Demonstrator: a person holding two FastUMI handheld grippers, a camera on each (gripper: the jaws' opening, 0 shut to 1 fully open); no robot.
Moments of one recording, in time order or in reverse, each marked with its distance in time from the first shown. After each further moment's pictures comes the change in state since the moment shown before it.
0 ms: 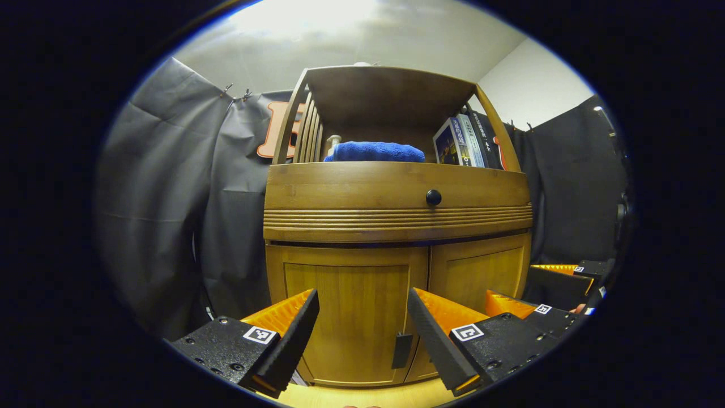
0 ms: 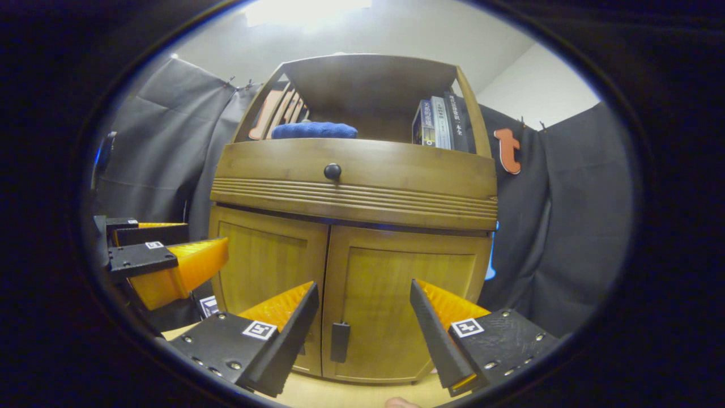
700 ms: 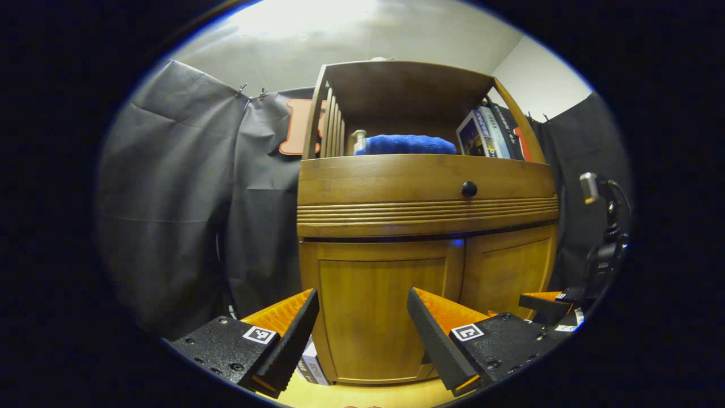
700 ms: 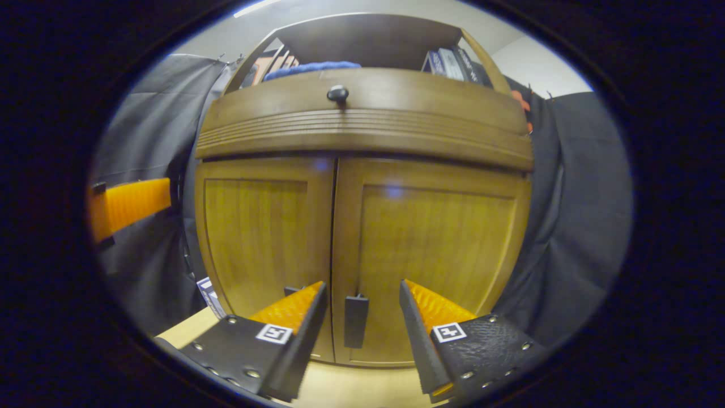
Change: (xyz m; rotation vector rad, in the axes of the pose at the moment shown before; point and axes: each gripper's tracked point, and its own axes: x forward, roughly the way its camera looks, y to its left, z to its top) left arm -0.004 0.062 -0.008 0.036 0.038 0.136; right arm 0.051 0.030 -0.098 0.044 0.257 0.006
